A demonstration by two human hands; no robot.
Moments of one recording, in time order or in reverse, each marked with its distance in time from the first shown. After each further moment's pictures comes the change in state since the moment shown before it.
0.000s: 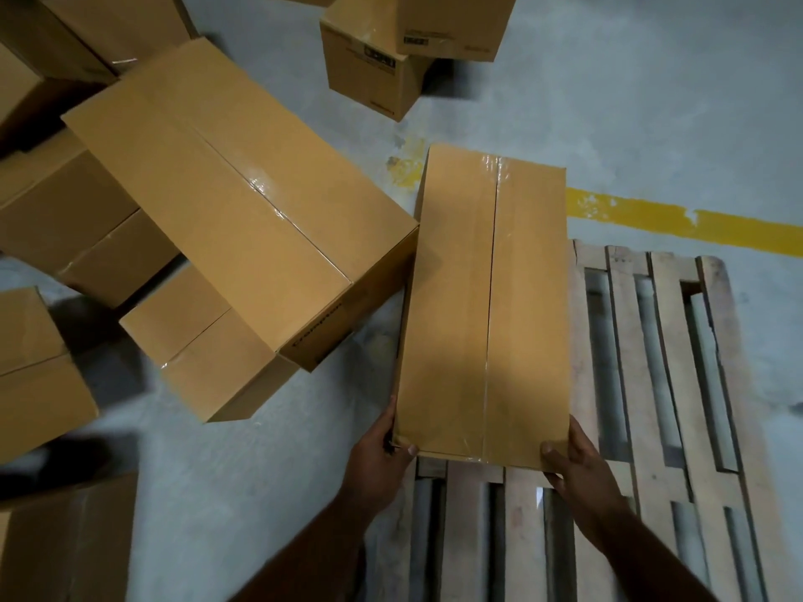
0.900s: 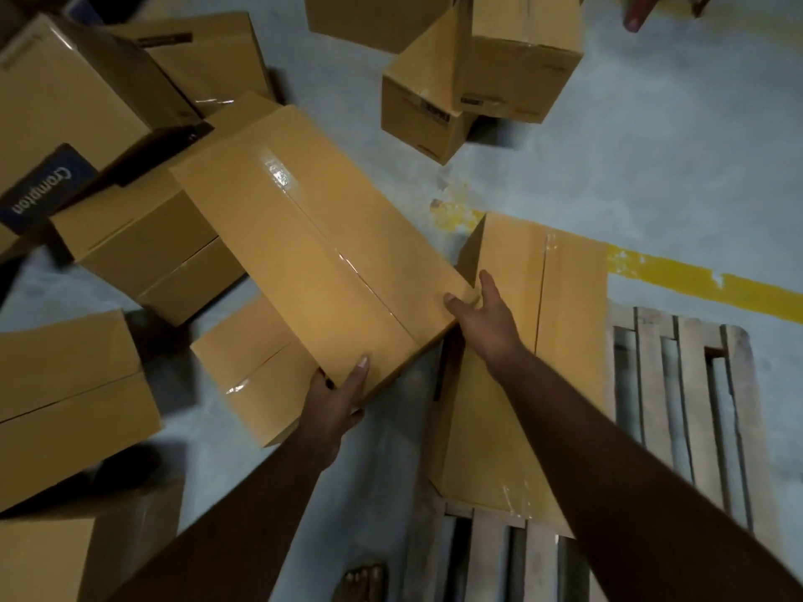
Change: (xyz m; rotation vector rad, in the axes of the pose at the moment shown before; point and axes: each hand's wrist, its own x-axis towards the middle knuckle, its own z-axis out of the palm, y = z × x) left_hand 0.041 0.093 -0.178 -0.667 0.276 -0.239; right_hand 0.032 -0.305 0.217 -0.260 -0.082 -0.279
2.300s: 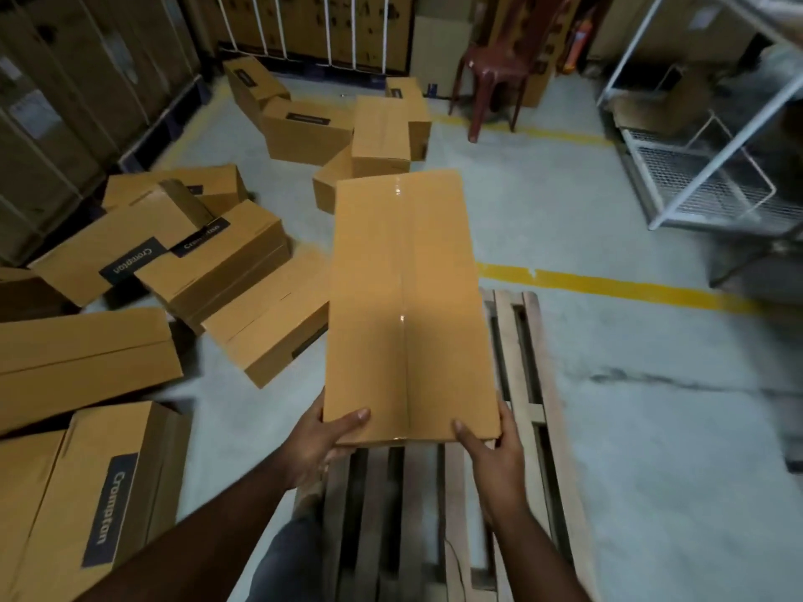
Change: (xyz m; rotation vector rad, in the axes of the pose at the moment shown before) left_hand -0.548 -0.151 0.032 0.277 -0.432 0.164; right_hand -0.643 0.174 -0.286 0.478 0.316 -0.115
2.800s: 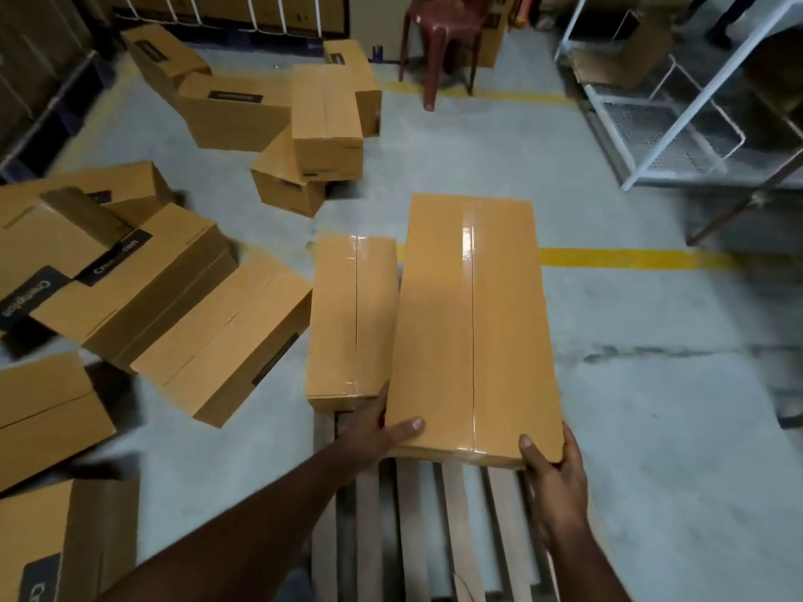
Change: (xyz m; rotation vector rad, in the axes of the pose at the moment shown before) left_hand 0.178 0.028 0.073 0.336 -0.399 0.033; right_hand 0.142 0.071 -0.037 0.130 0.321 0.172
